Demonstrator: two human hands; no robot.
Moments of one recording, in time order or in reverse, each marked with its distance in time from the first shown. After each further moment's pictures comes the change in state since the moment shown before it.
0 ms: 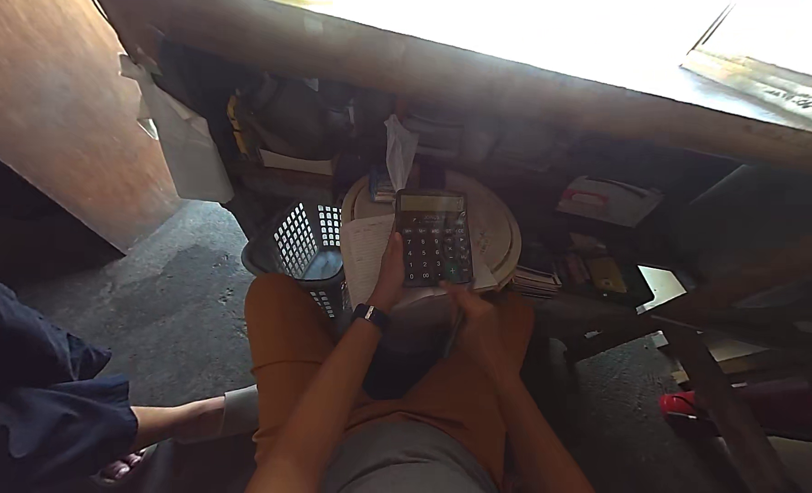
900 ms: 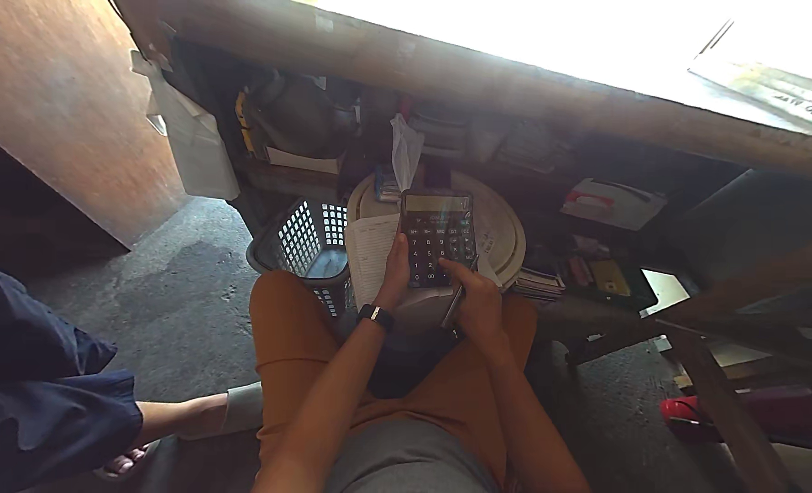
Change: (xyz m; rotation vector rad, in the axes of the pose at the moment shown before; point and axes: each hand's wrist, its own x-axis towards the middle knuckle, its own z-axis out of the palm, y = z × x) left_hand 0.000 -0.003 -0.001 0.023 -0.014 0.069; right_hand 0.038 -0.024 -0.001 -0.112 0.019 0.047
